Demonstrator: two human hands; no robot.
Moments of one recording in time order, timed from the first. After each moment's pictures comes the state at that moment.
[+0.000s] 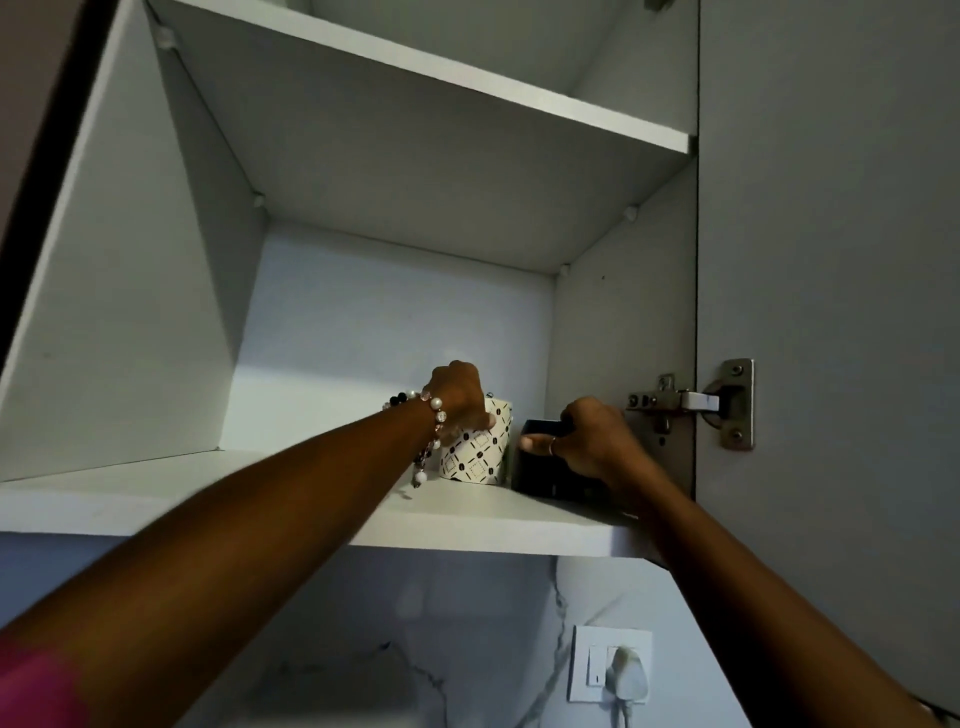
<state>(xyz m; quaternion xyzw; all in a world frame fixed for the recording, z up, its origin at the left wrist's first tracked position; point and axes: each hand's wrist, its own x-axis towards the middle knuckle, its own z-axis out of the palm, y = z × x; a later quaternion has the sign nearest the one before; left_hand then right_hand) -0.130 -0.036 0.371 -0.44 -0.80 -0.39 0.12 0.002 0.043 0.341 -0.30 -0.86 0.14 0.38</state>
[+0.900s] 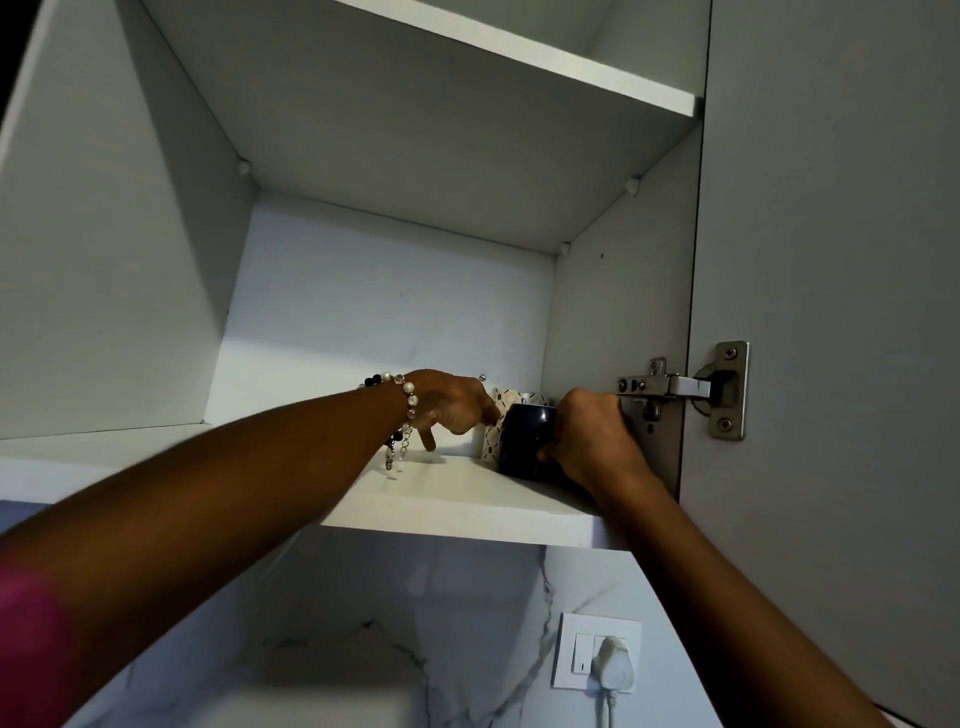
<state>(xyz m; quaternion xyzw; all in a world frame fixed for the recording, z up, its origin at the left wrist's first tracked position) -0.137 -0.016 0.366 -0.51 -0.82 -0.26 -0.06 0.014 0.041 0.335 -0.32 -0.87 0.02 0.37</state>
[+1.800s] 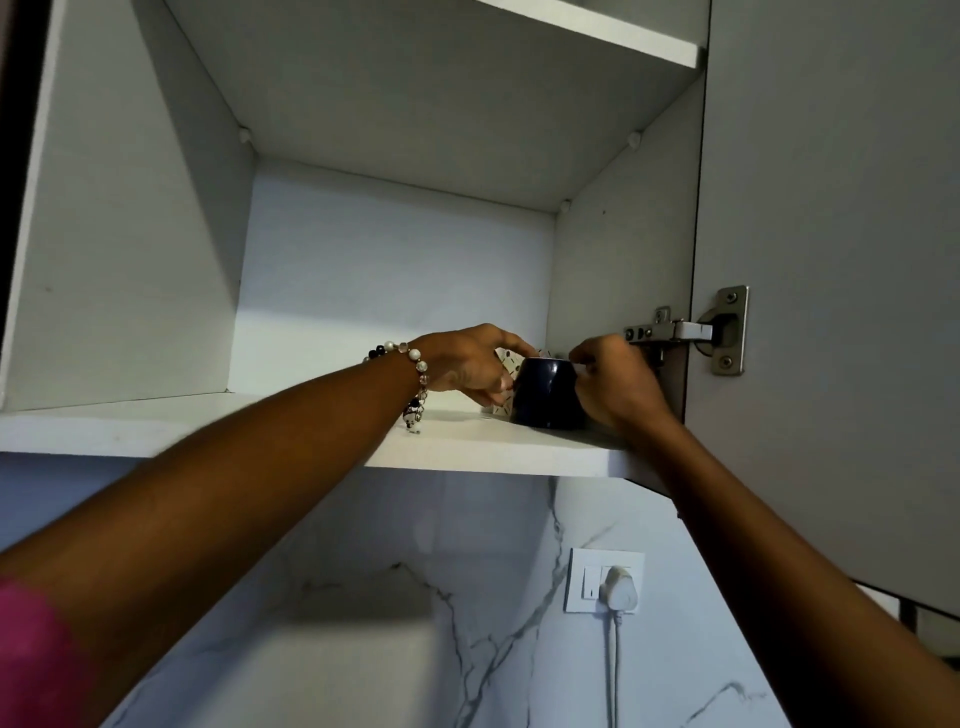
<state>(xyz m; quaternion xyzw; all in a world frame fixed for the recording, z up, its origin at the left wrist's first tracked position) -0.124 -0.035 0.357 -0.58 -0.73 -0.36 -0.08 0.025 0.037 0.327 -0.25 -0.84 0.06 0.48</state>
